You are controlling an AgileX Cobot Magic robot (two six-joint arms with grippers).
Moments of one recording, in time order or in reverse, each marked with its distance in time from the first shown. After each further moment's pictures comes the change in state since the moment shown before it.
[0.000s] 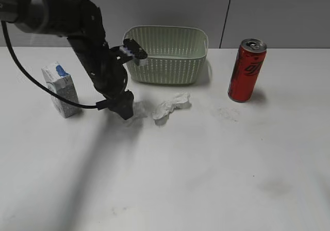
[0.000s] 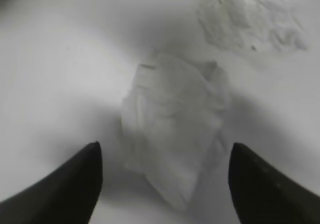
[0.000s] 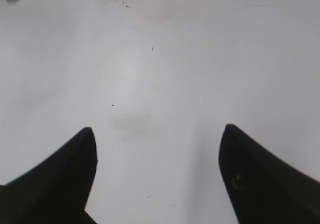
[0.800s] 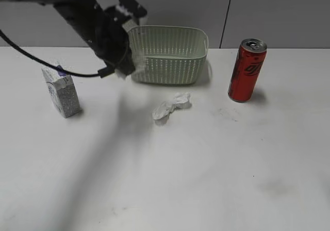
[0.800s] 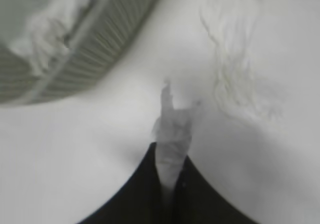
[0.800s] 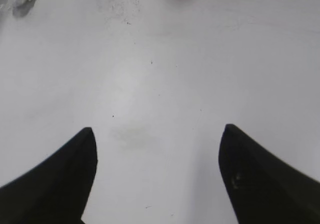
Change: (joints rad) left arm -0.005 -0.170 -0.002 -0.053 -0.082 0.004; right arm 0.000 -0.045 0.005 0.000 -0.031 0.000
